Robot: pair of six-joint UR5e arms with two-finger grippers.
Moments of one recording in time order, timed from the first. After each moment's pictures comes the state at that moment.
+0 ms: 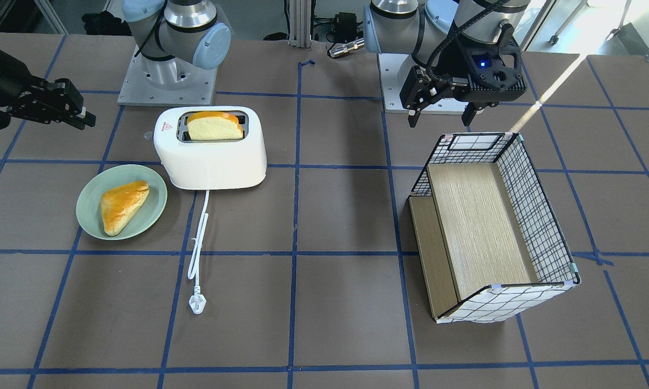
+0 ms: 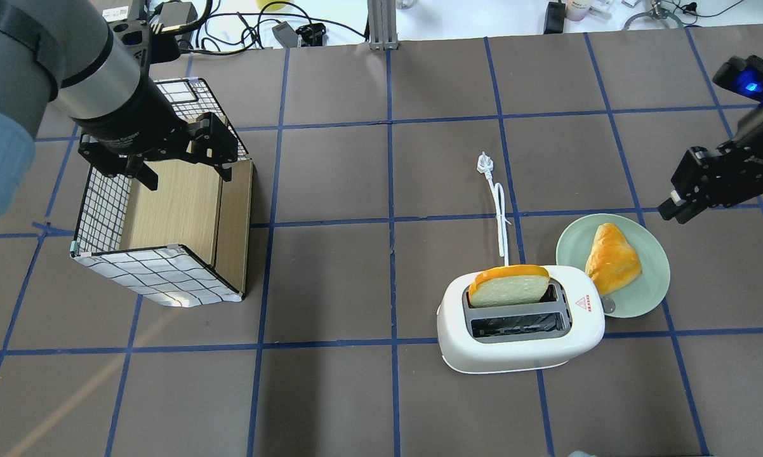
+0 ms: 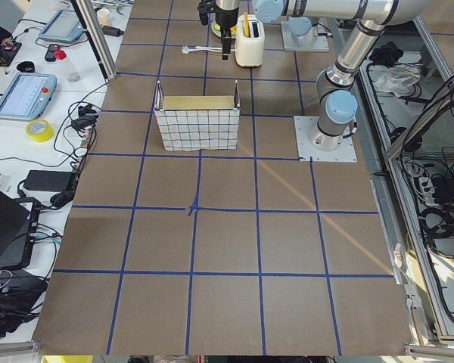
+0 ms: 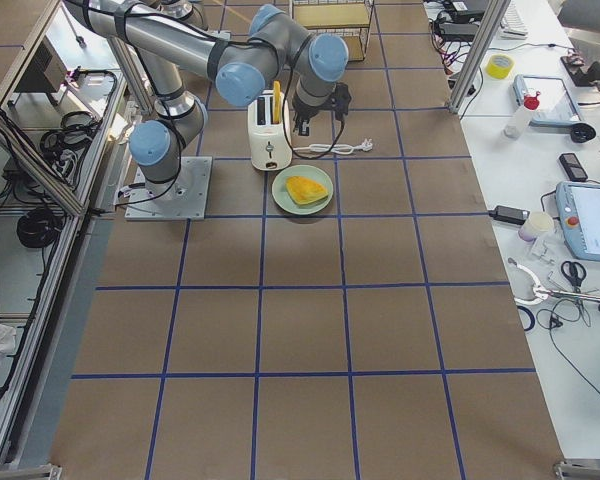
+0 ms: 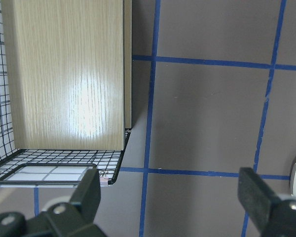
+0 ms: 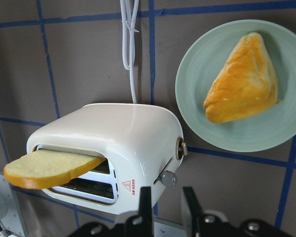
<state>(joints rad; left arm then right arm) -1.58 -1.46 -1.67 -1.53 1.56 -0.10 1.02 -1.62 1.74 -1.26 -1.27 -0.64</state>
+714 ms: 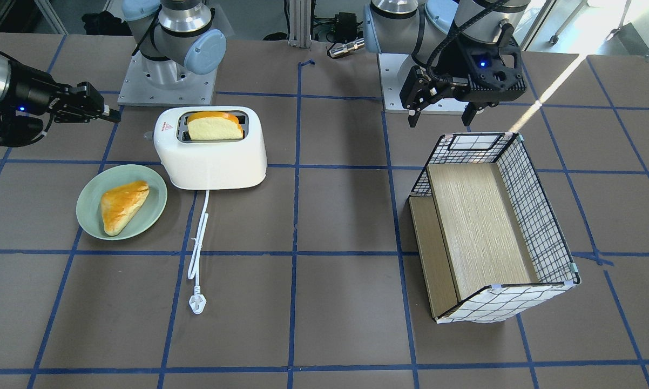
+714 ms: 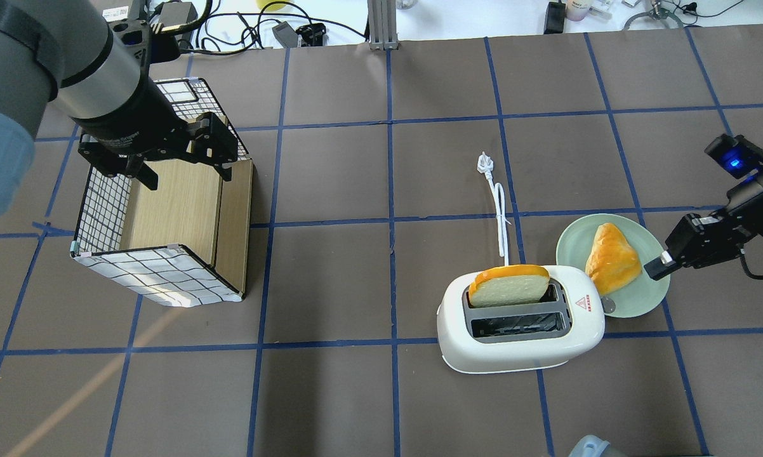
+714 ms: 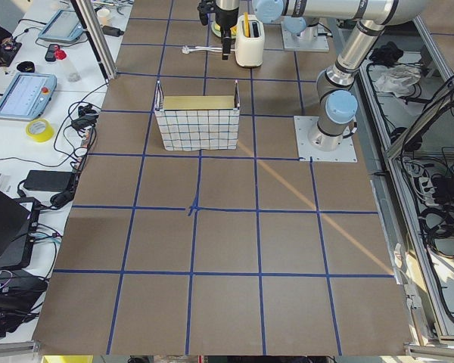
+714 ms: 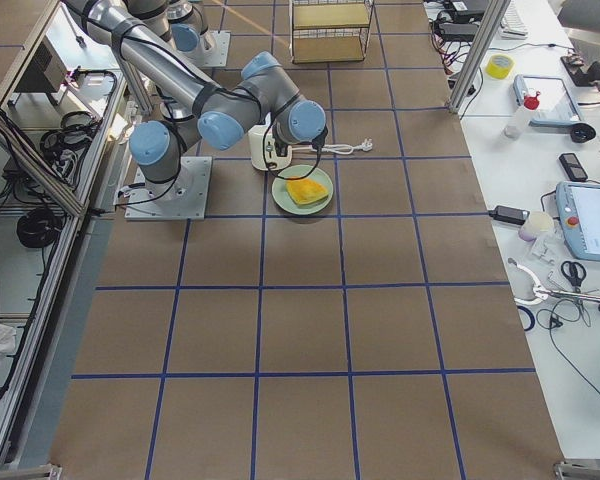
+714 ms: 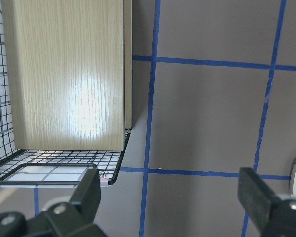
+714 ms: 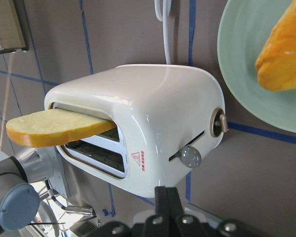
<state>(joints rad) -1.58 -1.46 -1.67 -1.53 1.56 -0.10 0.94 -1.62 1.92 -1.20 -1.22 -0.82</state>
